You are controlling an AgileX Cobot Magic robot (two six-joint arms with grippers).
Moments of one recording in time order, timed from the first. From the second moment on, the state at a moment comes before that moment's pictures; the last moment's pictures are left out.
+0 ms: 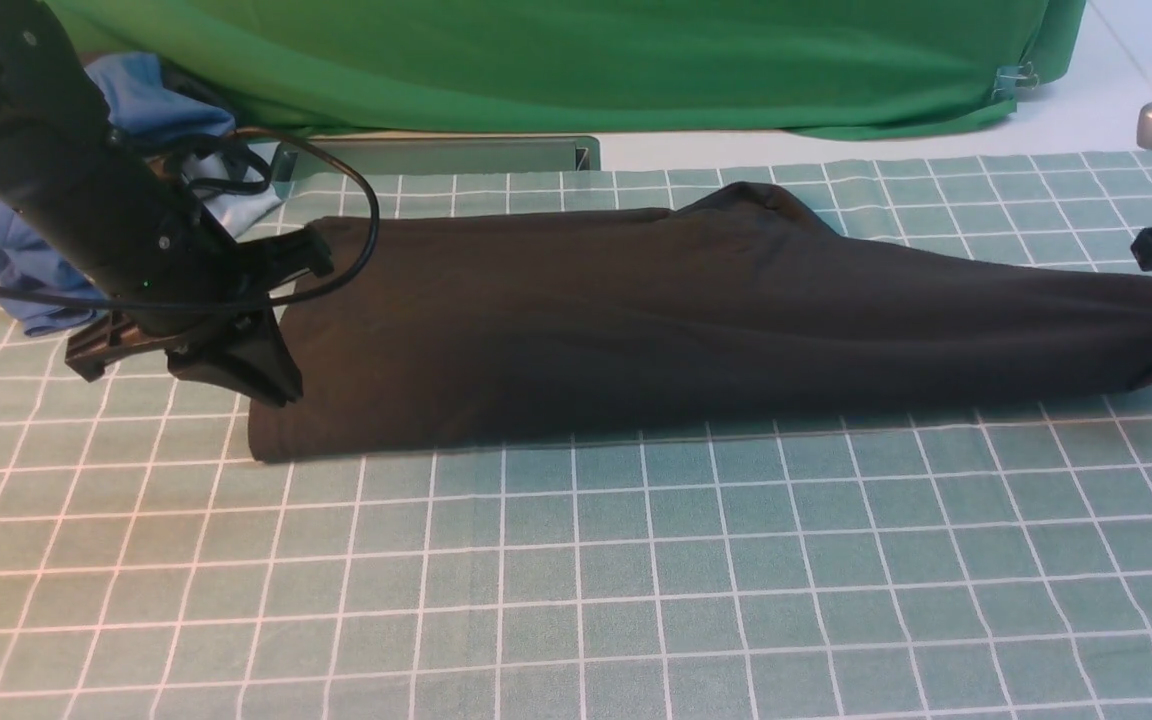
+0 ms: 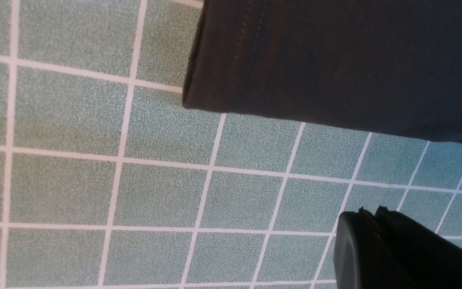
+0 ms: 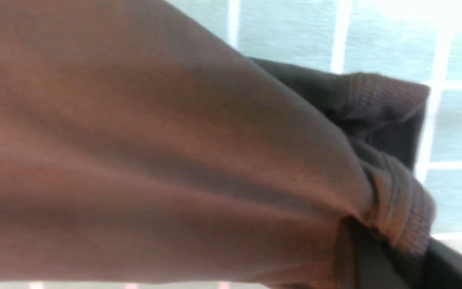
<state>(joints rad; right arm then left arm) -0.19 2.05 -1.68 -0.05 1.12 -0.10 -0.02 1.78 -1.37 -0.33 1.11 -0.10</state>
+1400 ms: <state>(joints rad) -0.20 2.15 -1.64 -0.01 1.11 -0.10 -0.02 1.77 -1.37 -0.34 1.07 -0.06</state>
